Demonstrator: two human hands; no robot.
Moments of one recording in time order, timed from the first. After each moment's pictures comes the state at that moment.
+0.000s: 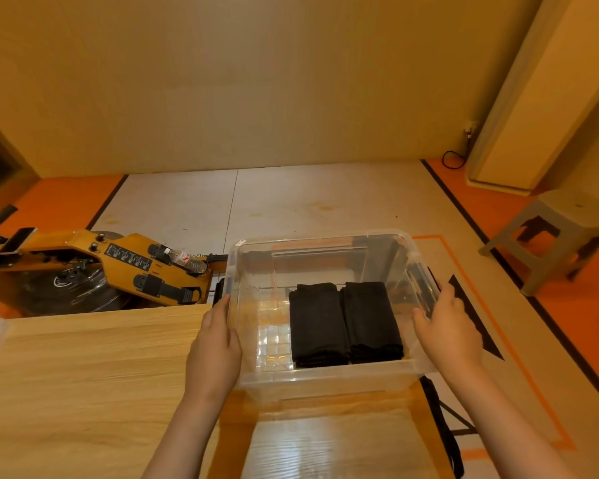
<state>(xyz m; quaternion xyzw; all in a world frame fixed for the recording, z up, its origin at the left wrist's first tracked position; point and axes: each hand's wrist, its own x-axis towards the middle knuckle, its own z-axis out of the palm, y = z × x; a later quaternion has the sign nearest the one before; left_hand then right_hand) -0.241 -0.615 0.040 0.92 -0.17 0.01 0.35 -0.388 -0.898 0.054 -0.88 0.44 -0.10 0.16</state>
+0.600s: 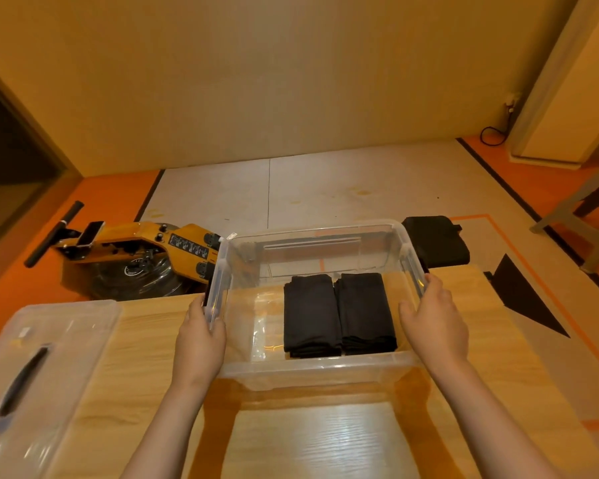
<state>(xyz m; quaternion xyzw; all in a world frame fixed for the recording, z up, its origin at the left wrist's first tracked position) -0.134 -0.399 0.039 0.93 -0.09 0.00 0.36 -0.289 -0.680 0.049 -0.86 0.44 -0.13 0.22</state>
